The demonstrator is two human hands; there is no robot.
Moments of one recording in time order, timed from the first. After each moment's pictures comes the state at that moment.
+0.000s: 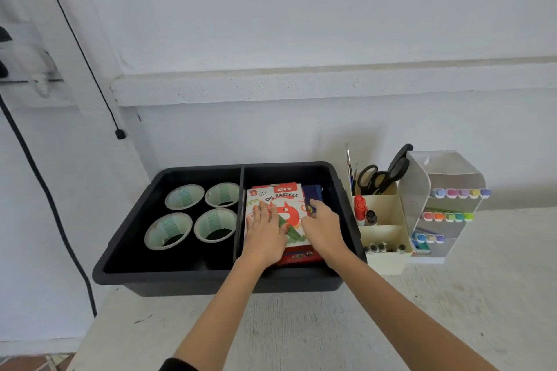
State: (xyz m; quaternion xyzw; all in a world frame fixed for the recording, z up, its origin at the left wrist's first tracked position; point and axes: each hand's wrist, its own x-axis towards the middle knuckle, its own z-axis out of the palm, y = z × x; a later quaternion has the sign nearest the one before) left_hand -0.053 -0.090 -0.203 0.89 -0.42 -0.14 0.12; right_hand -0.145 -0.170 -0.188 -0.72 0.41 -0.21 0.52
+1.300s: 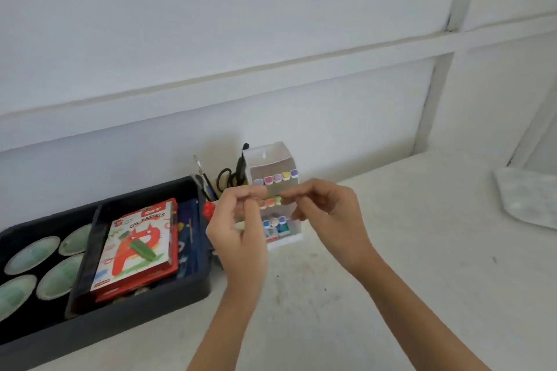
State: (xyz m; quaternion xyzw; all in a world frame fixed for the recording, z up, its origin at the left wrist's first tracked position) left_hand -0.294 -0.157 -0.115 0.56 -0.40 0.03 0.73; right_hand -0.399 -0.216 -0.102 -0.69 0.26 -0.46 0.49
